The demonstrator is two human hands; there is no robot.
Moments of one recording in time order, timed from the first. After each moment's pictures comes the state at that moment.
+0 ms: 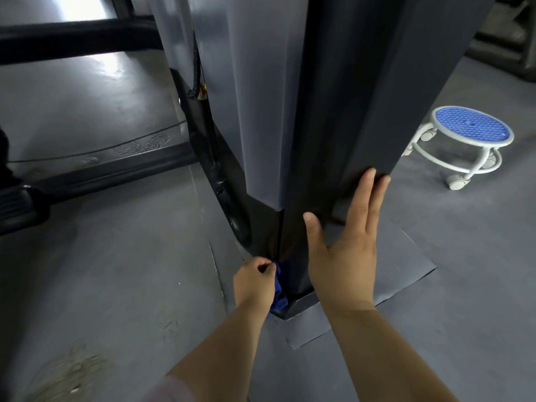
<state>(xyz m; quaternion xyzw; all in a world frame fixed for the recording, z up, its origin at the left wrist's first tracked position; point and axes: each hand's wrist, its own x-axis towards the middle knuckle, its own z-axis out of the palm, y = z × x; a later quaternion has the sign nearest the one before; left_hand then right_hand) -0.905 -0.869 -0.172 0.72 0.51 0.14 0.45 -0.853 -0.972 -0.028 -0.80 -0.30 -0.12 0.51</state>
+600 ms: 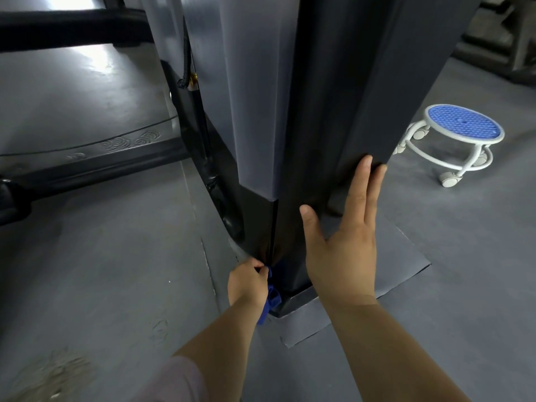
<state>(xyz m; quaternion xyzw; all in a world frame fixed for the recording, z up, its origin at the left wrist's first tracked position) -0.899 -0.863 -0.202 0.76 0.51 0.08 0.39 -0.854 -0.976 -0.027 -0.80 -0.30 -0.10 0.51</state>
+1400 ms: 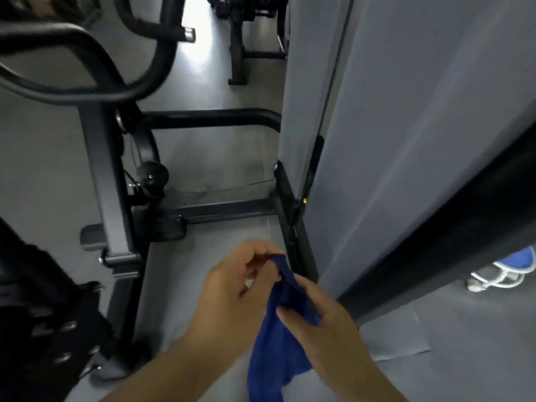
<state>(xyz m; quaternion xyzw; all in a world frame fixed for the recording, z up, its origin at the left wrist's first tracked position) -1.100 -0.837 0.383 0.65 0.40 0.32 0.56 -0.983 -0.922 0.340 -0.72 -0.35 0.43 0.42</state>
